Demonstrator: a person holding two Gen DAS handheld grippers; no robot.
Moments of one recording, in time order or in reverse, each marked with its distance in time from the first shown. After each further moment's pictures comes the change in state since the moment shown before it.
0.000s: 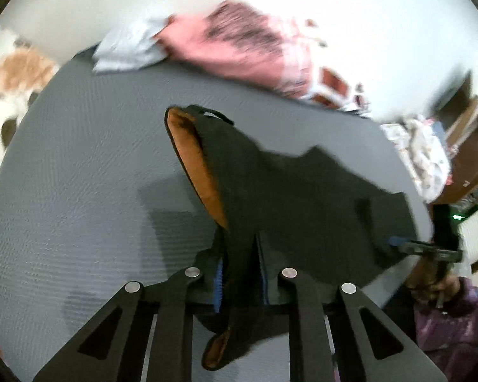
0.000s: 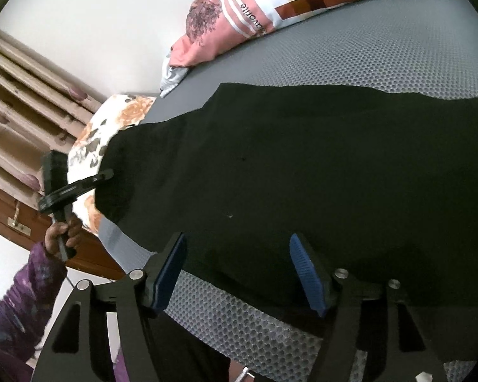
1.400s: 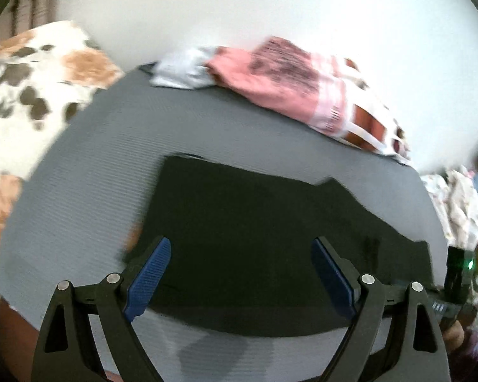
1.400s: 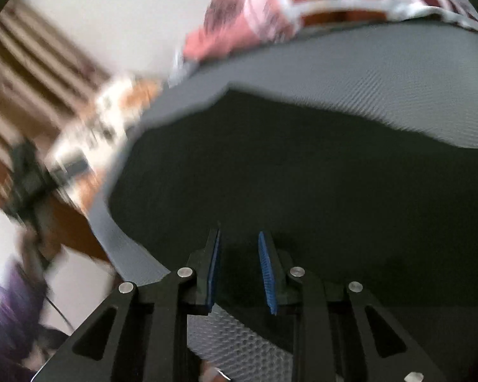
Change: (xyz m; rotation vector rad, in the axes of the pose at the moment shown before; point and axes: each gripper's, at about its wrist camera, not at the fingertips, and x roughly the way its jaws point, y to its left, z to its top) left arm -0.034 -0.031 -0.032 -0.213 -0.180 0.287; right arm 0.023 0.012 0.014 -0.179 0.071 -0.085
